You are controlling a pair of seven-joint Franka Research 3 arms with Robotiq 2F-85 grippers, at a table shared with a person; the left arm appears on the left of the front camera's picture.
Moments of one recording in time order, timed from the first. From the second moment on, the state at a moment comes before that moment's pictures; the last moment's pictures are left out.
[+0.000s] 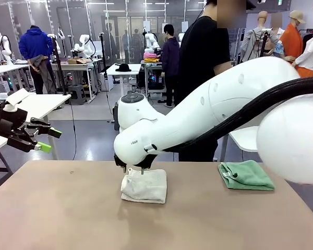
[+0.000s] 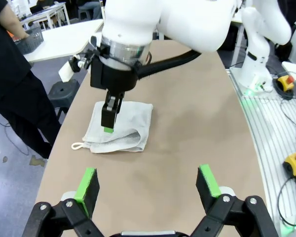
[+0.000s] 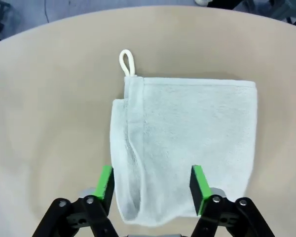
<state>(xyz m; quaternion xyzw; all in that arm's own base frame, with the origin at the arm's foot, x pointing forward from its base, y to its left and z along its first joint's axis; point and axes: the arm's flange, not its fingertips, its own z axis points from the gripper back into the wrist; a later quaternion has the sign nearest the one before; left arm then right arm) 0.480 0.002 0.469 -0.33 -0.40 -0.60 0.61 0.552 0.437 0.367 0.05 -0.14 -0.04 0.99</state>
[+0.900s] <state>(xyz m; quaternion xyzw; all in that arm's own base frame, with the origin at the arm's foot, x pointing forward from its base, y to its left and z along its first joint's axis) 0.480 0.002 0.469 -0.33 -0.40 -0.60 0.61 0.535 0.289 0.432 0.11 -0.08 -0.05 0.99</state>
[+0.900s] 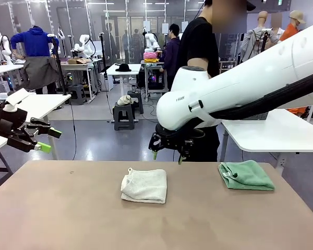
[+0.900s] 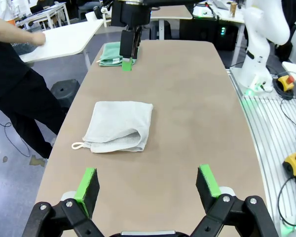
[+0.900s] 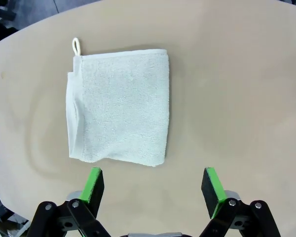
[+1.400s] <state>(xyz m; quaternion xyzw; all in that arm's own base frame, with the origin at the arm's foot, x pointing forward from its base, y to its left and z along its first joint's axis) 0.480 0.002 0.469 -0.33 -0.40 -0.60 0.61 0.534 0.280 0.428 0.11 -0.07 -0.04 0.99</state>
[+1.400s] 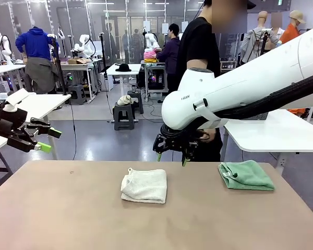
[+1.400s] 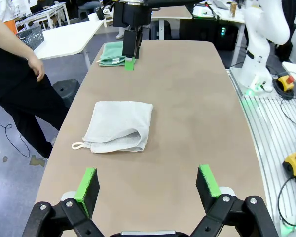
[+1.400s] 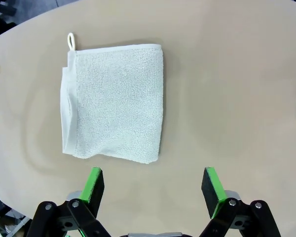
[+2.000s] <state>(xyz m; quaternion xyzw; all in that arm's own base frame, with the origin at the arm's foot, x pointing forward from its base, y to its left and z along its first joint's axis) 0.480 0.002 0.469 -0.33 -0.40 -0.60 0.61 0.534 0.280 0.428 0.11 -0.07 -0.04 0.99</state>
